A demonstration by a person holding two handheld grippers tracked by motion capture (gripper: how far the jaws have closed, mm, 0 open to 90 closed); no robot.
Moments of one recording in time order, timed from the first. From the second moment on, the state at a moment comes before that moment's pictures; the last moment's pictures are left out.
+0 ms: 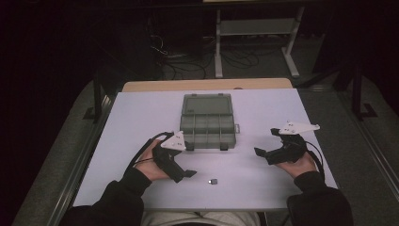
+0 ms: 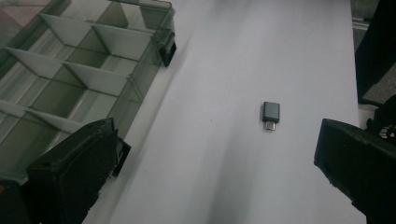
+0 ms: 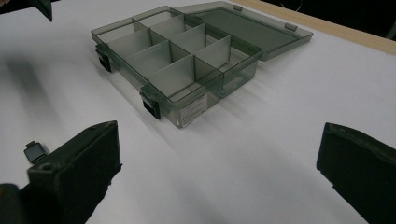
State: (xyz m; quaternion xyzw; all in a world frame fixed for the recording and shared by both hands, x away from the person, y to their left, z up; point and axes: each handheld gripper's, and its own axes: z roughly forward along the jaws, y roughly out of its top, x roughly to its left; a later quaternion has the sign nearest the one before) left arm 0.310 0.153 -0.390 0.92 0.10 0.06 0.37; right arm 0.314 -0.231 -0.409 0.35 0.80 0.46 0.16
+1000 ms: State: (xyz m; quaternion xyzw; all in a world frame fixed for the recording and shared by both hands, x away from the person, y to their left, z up) left arm 0.301 0.108 -0.414 0.95 0.05 0.04 0.32; right arm 0.314 -0.231 -0.409 0.34 0.80 0.46 0.16
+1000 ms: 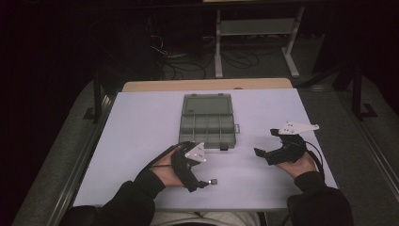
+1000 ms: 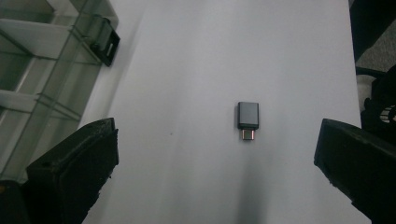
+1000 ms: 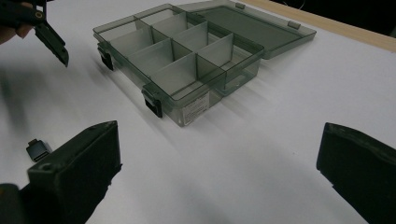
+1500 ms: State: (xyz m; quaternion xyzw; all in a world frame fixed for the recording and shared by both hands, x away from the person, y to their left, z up) left arm 0.296 0.090 -0.428 0.95 0.03 0.02 0.31; right arm 0.315 -0.230 -0.410 0.34 0.80 0.46 0.15
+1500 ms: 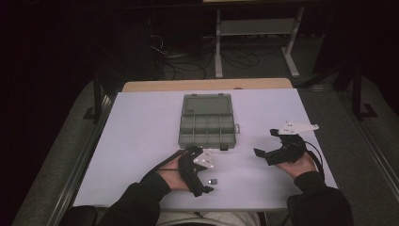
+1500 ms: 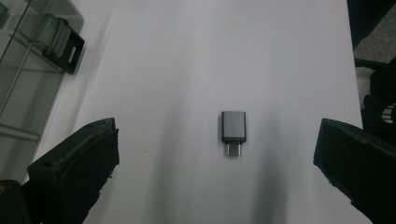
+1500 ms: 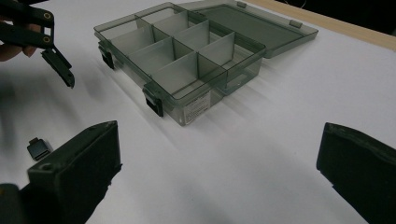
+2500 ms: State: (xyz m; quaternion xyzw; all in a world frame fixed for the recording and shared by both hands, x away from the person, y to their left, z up) left arm 0.295 0.081 -0.439 0.95 0.00 -0.01 0.31; right arm 0.315 -0.230 -0.410 0.34 0.80 0.46 0.15
